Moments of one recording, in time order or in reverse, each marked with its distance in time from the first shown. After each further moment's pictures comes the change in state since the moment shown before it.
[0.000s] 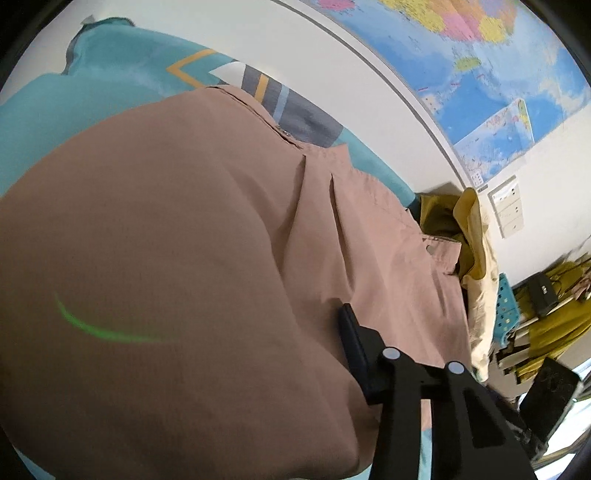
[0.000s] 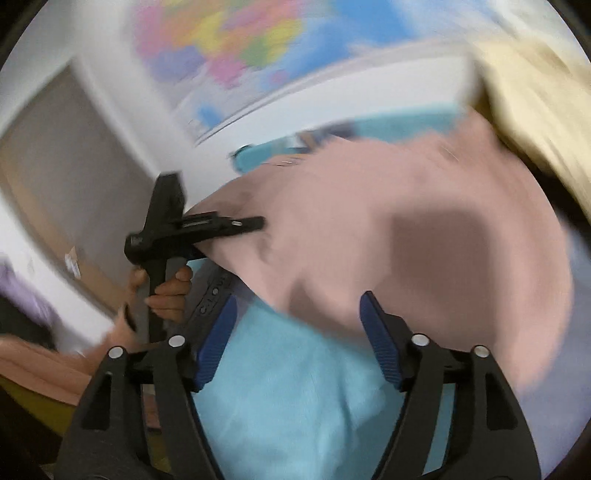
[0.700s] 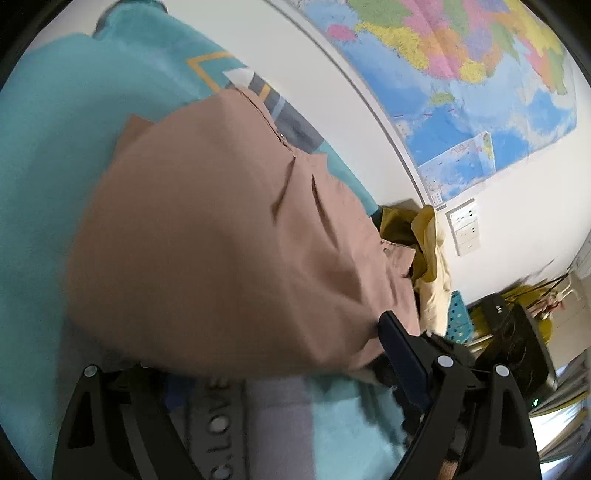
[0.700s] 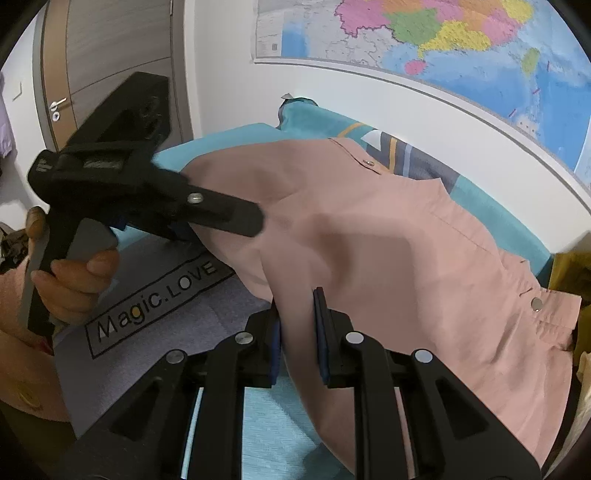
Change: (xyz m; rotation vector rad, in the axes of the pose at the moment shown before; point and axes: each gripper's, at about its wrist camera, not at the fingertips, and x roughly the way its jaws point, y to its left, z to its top) left arm -0.036 0.018 -0.029 -0.117 -0.041 -0.193; right arm 0.135 0.122 0.022 -0.661 0.129 -0.180
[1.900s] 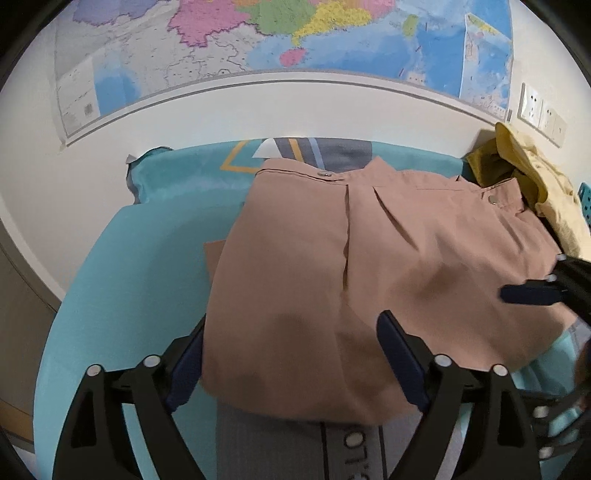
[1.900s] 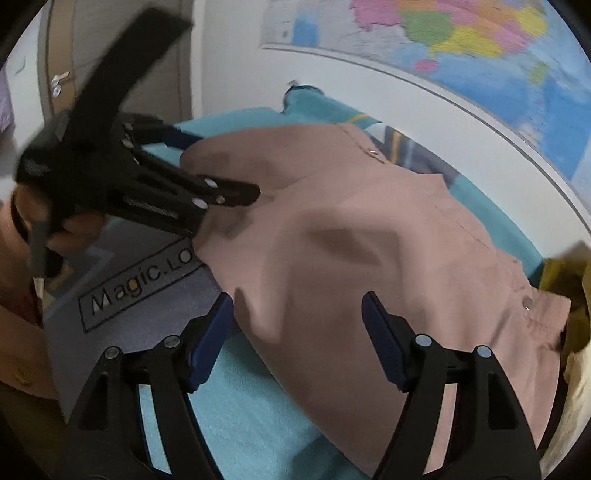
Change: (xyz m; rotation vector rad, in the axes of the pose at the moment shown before) left arm -0.014 -0.047 -0.004 0.535 -0.127 0.661; right arm 0.007 0.015 -0.012 -0.091 0.054 -0.062
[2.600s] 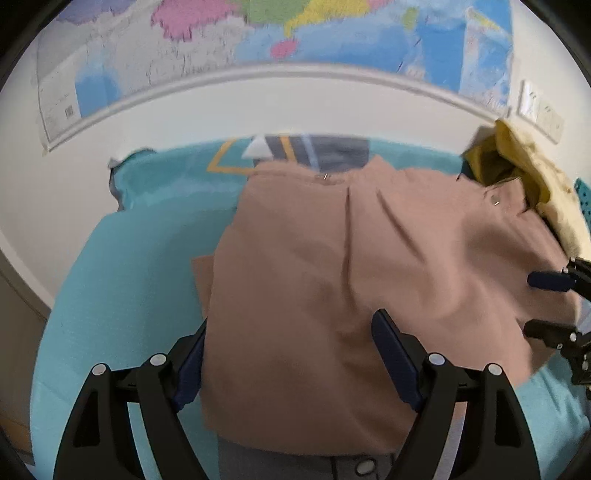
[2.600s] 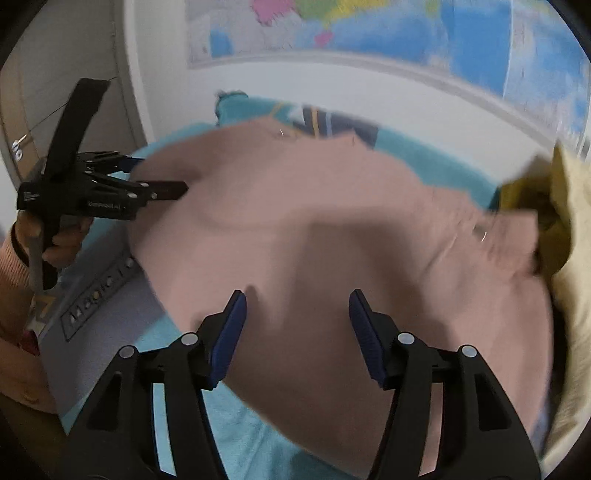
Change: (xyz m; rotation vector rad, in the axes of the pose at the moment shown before) left arm 0.033 0.007 0.016 0.032 0.043 -0.041; right arm -0.018 -0.069 -0.051 0.301 0.004 -0.043
